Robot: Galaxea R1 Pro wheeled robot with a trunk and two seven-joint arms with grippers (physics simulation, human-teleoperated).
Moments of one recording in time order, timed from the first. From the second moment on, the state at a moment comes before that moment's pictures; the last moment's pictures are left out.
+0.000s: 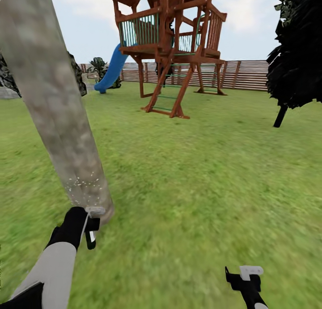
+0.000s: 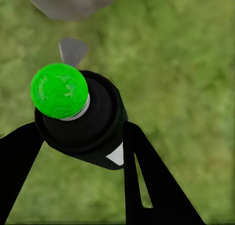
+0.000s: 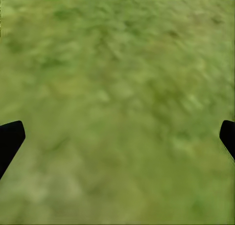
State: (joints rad) left arm -0.79 -0.03 0.51 -0.71 -0.63 0.80 -0.23; right arm -0.49 -0.09 -0.55 -0.12 0.55 -0.49 -0.07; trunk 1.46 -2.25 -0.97
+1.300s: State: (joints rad) left arm -0.74 -0.05 0.51 -0.69 -0.53 0.67 -0.11; right arm -0.48 -0.08 -0.55 -0.12 0.55 -0.49 -0.07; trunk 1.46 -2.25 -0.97
